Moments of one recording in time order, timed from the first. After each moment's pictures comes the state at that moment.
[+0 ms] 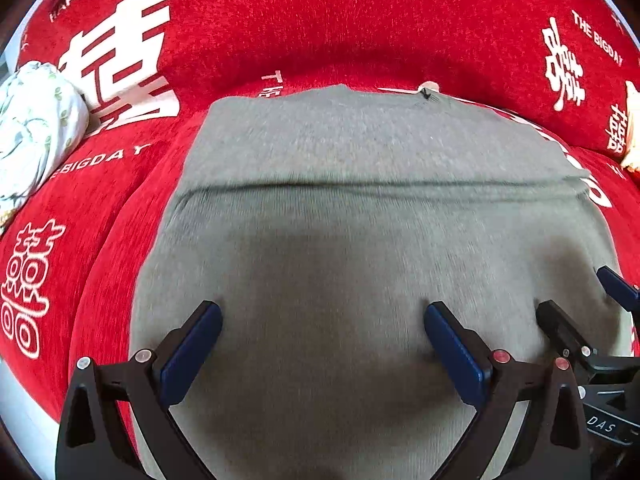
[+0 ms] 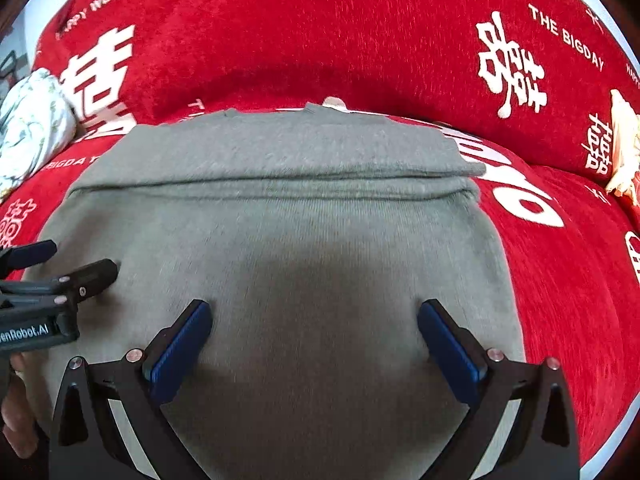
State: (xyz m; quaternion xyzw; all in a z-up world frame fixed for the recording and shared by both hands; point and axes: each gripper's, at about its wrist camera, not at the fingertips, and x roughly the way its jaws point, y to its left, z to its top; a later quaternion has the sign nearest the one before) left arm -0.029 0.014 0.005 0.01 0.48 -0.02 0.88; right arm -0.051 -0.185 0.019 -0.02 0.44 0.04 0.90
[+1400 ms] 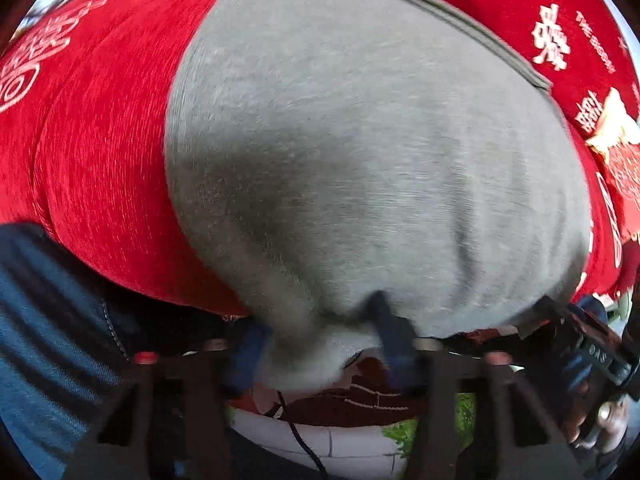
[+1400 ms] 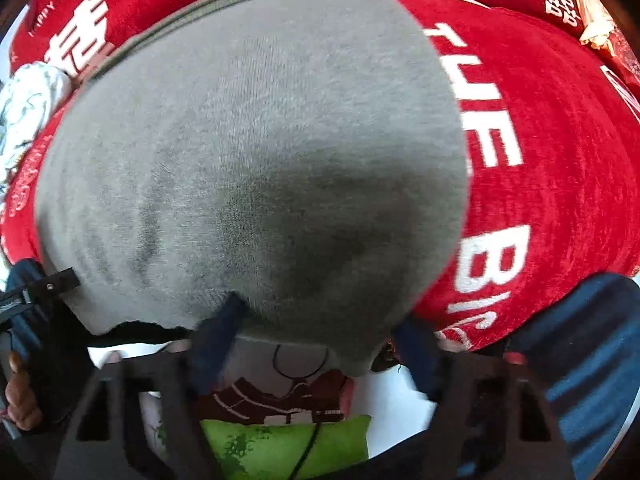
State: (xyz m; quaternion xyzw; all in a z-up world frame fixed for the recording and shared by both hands) left arm -0.179 0.074 -0.047 -0.11 0.59 -0.08 0.79; right arm -0.202 -0.256 -0.022 0.08 0.59 0.05 0.81
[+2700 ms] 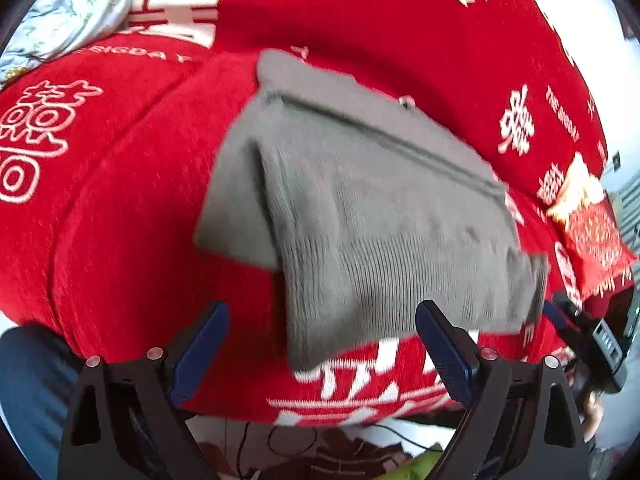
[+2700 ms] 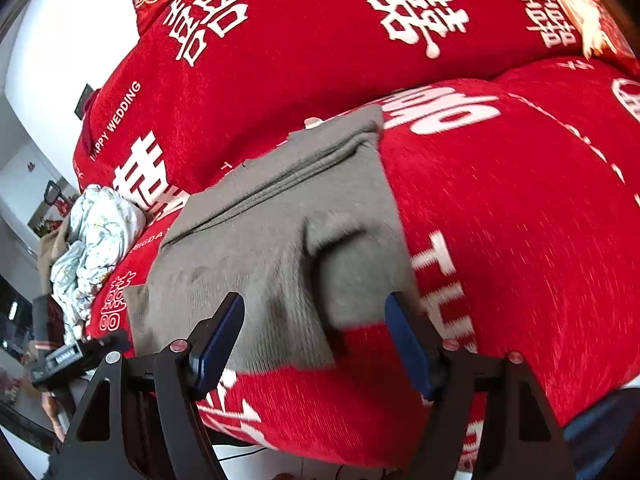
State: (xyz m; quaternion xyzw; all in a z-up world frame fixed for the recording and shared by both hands) left arm -0.123 0.110 0.016 -0.17 0.49 -0.11 0.85; right arm -0.152 -0.326 0.050 0.23 0.41 0.12 0.87
